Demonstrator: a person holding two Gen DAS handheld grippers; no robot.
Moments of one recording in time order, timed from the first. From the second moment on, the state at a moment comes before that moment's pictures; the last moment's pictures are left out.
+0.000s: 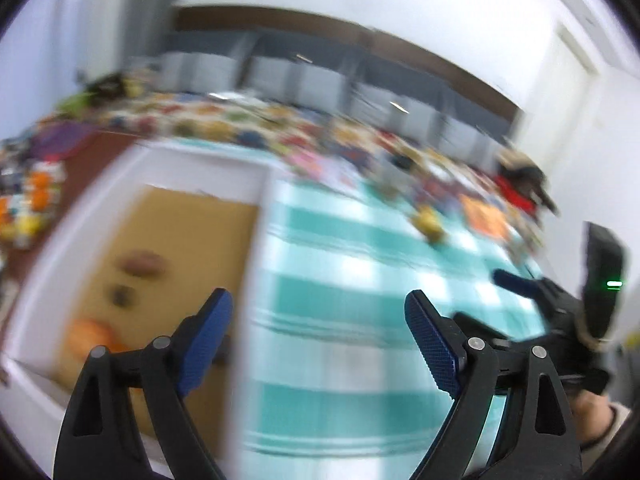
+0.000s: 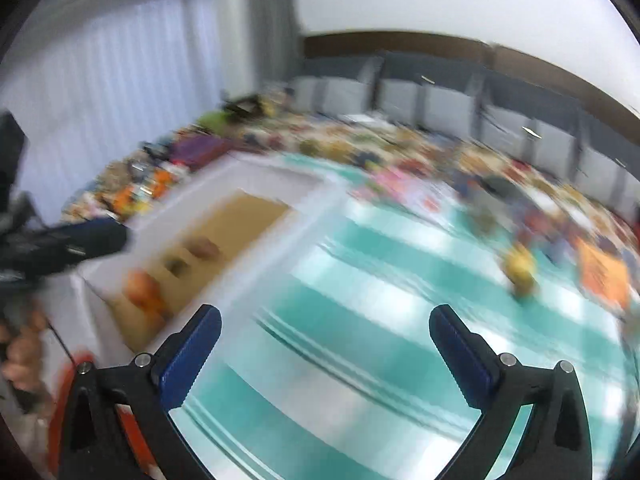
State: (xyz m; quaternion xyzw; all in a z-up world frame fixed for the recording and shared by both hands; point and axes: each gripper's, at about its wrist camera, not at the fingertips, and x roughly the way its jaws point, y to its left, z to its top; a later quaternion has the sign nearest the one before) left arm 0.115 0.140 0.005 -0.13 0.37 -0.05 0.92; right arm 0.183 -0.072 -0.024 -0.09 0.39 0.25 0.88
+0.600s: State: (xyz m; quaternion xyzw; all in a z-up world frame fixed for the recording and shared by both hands) left arm 0.150 -0.048 -0.173 -0.01 0.44 -0.08 0.89; right arm 0.143 -0.243 -0.175 -0.04 0.46 0.05 0.88
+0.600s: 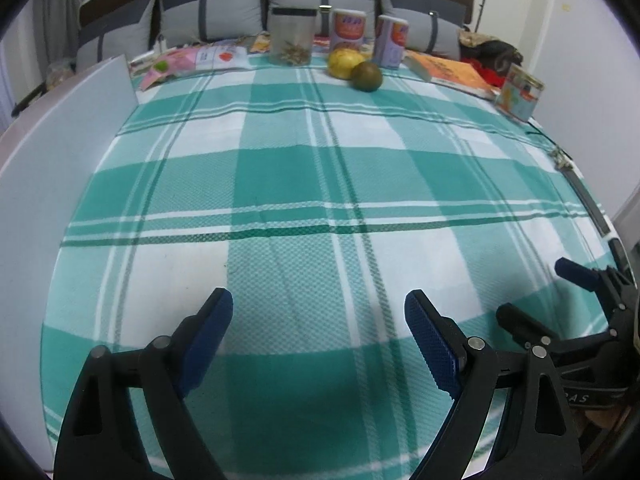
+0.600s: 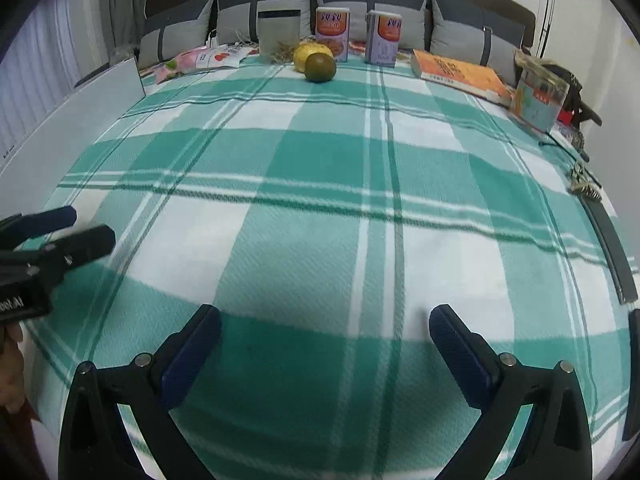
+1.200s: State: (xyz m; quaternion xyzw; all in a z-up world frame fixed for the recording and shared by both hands) left arm 0.150 -0.050 -0.197 0.03 0.44 -0.05 0.89; right arm 0.146 -0.245 -0.185 -0.03 0.46 0.04 0.88
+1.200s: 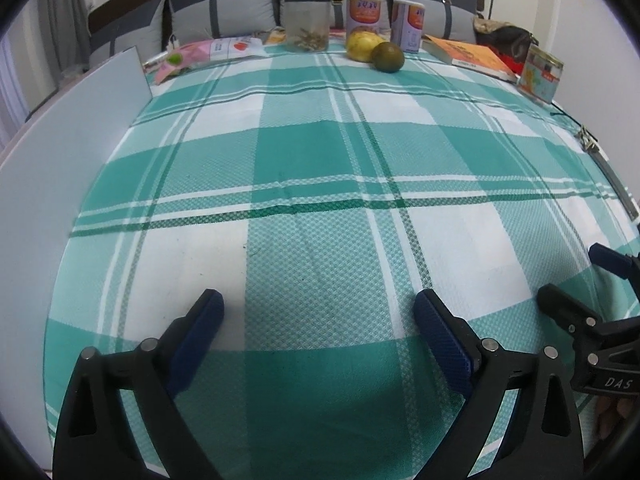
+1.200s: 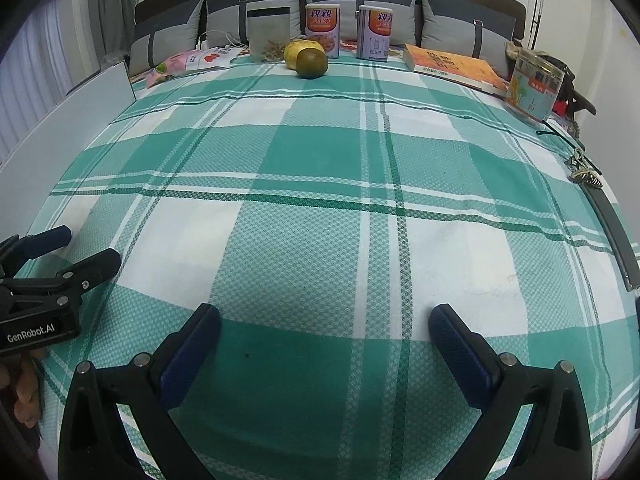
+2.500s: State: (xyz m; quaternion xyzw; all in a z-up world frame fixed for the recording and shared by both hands) left arm 0.193 -0.001 -0.197 0.01 0.44 -0.04 0.90; right arm 0.475 -0.225 -0.165 0.09 0.47 0.07 0.87
